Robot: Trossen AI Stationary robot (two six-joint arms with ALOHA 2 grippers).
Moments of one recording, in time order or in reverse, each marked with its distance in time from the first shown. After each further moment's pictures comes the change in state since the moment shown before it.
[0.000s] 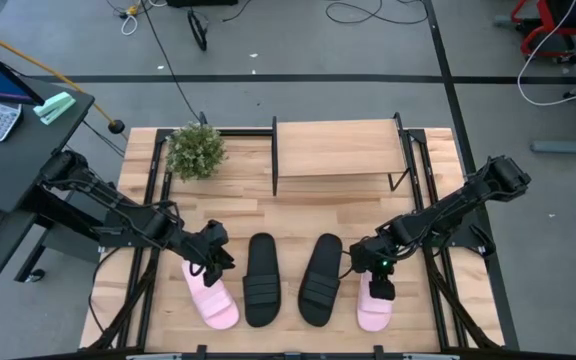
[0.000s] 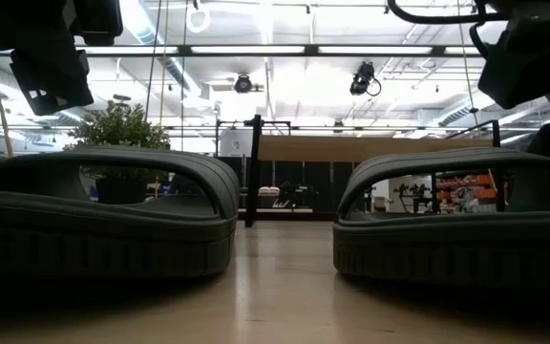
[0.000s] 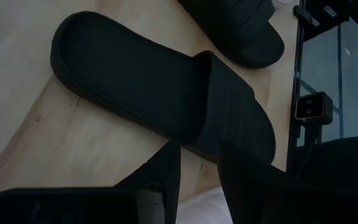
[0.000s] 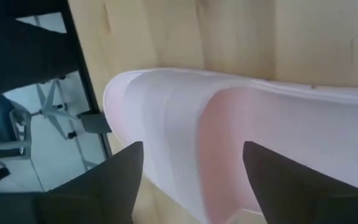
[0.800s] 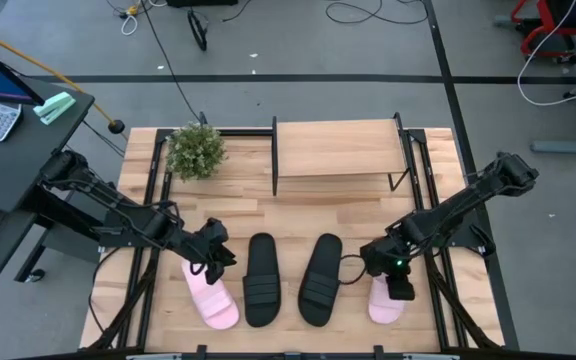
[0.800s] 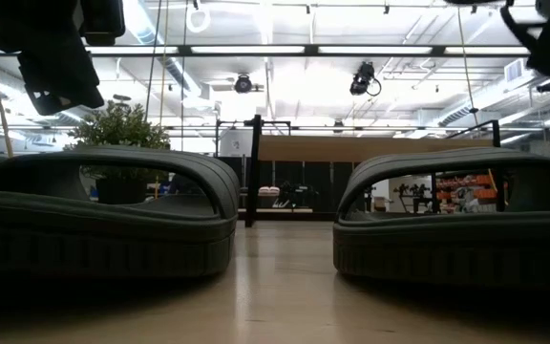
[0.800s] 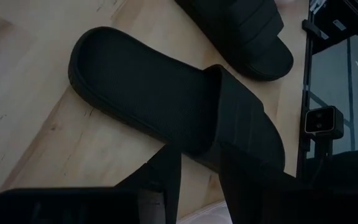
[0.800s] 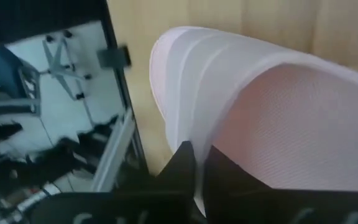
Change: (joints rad) left arm 0.000 0.000 0.000 -0.001 -0.060 -0.010; right arm 0.051 -0.110 0.028 -0.219 -0.112 -0.044
